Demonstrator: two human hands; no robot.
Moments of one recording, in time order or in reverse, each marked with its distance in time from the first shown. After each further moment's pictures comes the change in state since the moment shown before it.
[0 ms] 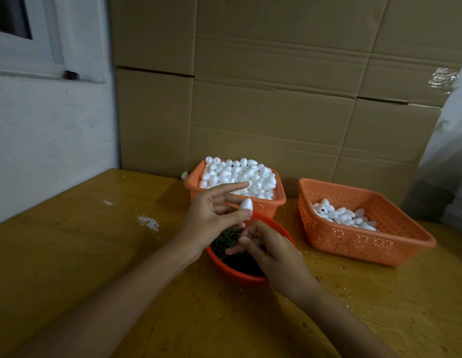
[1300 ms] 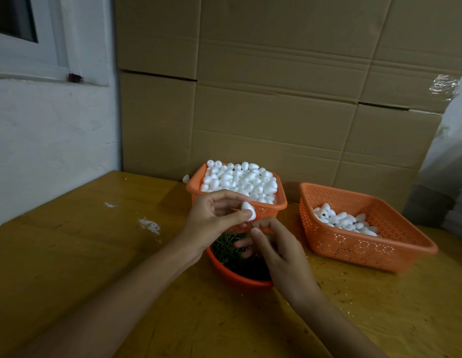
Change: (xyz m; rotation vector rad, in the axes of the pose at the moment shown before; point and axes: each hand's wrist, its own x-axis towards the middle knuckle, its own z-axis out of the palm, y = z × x) left_hand 0.002 0.002 -0.004 -0.029 -0.006 -0.047; right_hand 0.002 0.002 0.004 0.242 0.213 -0.003
